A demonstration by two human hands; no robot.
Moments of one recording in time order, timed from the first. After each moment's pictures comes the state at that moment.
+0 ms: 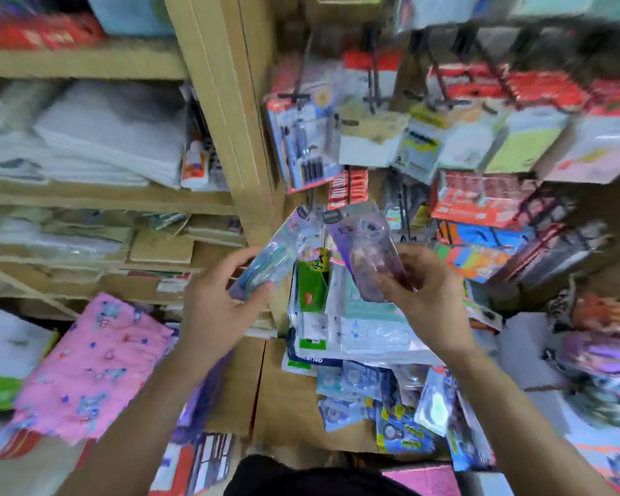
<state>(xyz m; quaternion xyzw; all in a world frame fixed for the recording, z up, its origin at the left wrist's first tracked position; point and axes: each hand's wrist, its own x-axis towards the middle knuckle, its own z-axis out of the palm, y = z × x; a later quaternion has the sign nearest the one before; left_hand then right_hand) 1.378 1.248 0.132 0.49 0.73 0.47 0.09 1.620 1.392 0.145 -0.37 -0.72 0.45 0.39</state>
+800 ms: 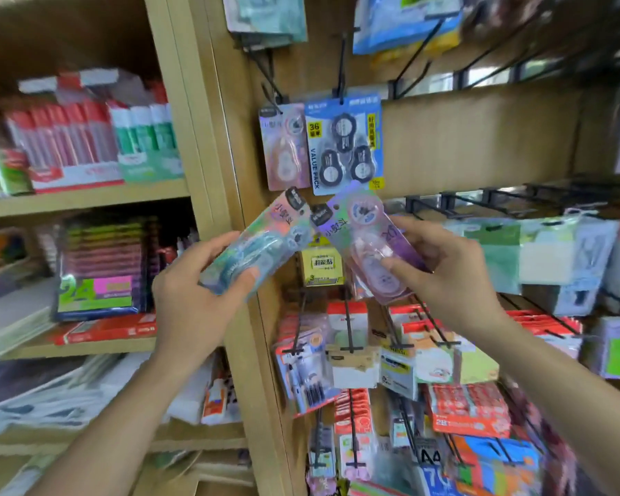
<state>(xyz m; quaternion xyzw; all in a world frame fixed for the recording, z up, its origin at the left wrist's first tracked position) 1.350 1.338 0.414 0.54 0.56 0.59 -0.21 1.612 1.489 0.411 -0.17 -0.75 0.27 0.58</state>
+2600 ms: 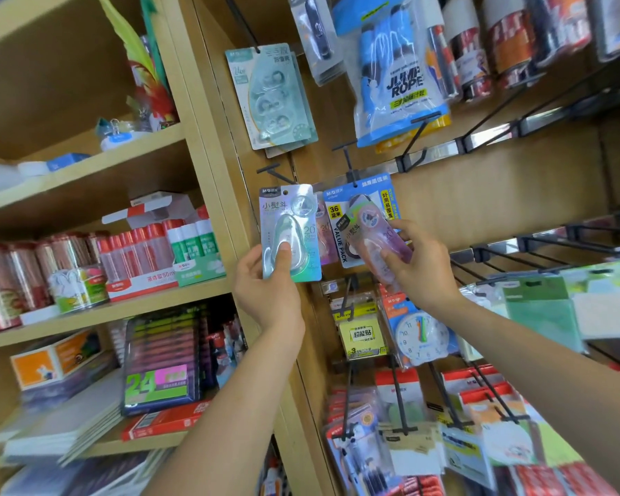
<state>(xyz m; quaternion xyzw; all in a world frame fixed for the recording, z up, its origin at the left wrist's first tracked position) 1.386 1.439 0.521 0.27 0.42 0.87 -0.03 1.542 1.566 0.491 -0.21 -0.70 0.17 0.66</state>
